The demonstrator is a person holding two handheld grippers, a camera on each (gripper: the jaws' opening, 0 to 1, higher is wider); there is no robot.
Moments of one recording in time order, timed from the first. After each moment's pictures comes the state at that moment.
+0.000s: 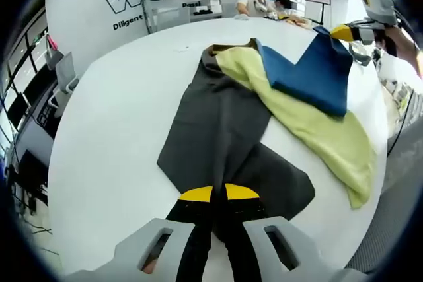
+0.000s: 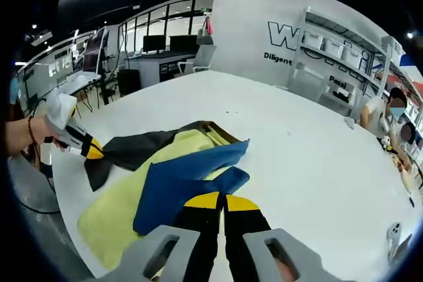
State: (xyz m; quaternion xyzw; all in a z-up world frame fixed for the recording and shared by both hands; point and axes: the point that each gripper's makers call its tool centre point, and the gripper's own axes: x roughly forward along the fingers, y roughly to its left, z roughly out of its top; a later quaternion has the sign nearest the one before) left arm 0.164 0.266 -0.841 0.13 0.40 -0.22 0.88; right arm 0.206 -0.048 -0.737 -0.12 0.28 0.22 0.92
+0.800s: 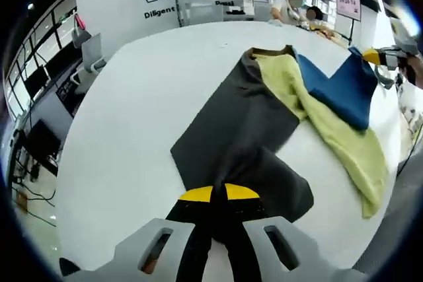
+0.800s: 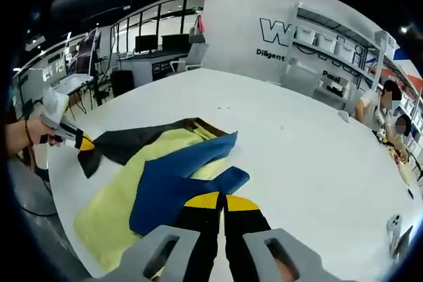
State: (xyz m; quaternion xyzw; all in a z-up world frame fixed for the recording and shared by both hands) left arm 0.169 0.311 -0.838 0.07 0.40 -0.13 0.90; right arm 0.206 -0.055 -0.742 -0.12 0.29 0.21 0.93
